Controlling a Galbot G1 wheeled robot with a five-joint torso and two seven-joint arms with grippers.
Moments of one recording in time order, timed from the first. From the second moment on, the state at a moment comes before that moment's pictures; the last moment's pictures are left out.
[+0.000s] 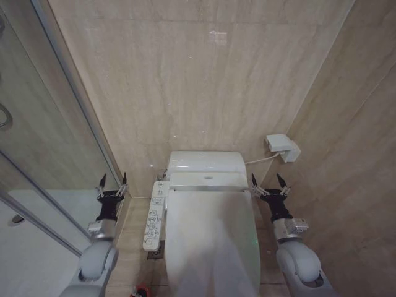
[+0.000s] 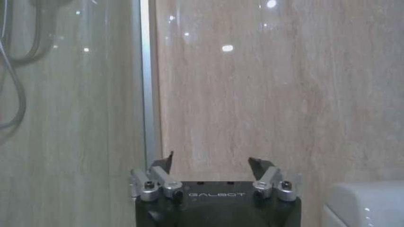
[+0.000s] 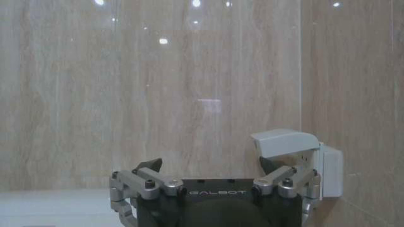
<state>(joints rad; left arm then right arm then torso) 1.25 -1.28 -0.54 -1.80 -0.18 -0.25 -0.19 -1.32 1.30 0.60 1.92 0.27 0.14 0.09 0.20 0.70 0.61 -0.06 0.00</state>
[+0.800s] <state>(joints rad) 1.43 -1.35 -0.56 -1.96 -0.16 -0.29 -0.13 -1.32 1.30 0.60 1.92 0.27 0.14 0.09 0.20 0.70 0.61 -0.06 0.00</state>
